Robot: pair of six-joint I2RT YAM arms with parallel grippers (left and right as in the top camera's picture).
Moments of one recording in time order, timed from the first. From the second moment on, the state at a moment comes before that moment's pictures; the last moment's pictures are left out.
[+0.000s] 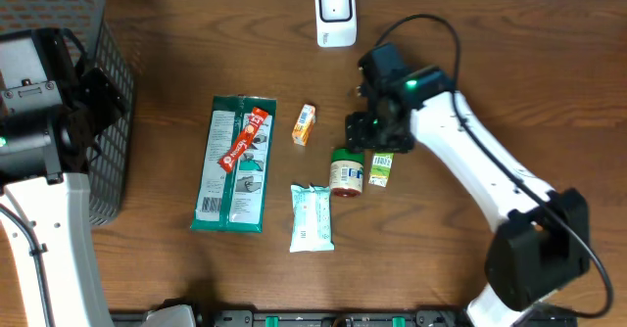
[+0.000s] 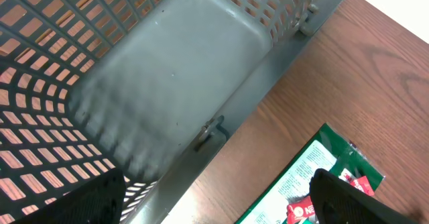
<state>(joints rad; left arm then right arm) 0.22 1.33 1.63 -1.23 -0.27 -0.41 0.48 1.82 1.50 -1.08 -0.16 0.42</state>
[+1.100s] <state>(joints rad) 0.22 1.33 1.63 -1.23 -0.27 -0.41 0.62 1.86 1.50 -0.91 -0.07 0.49</state>
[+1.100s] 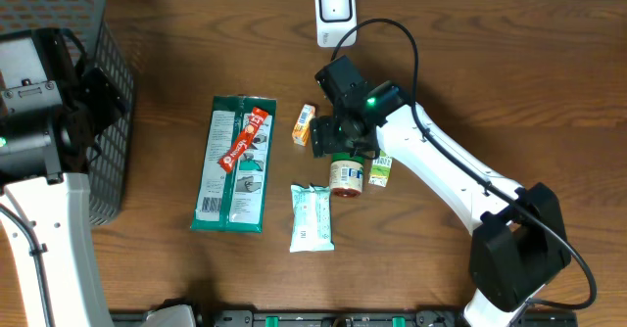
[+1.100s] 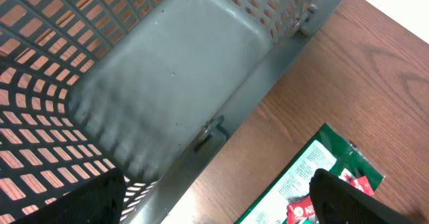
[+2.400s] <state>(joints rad) 0.22 1.33 1.63 -1.23 -0.27 -0.41 0.46 1.86 1.48 -1.00 0.00 0.49</state>
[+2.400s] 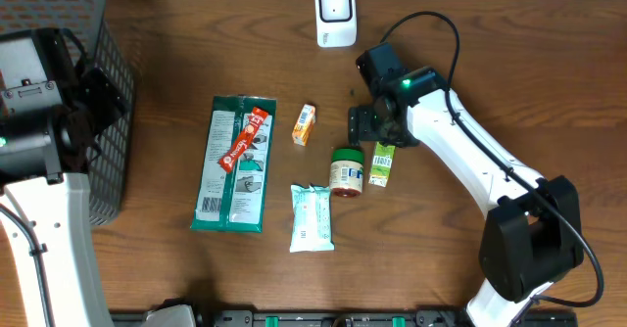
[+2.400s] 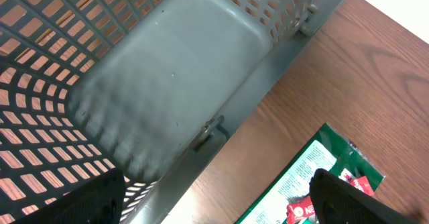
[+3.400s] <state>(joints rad) 0.22 1.33 1.63 -1.23 -0.27 -0.41 0.36 1.87 1.48 -0.91 0.06 0.64</state>
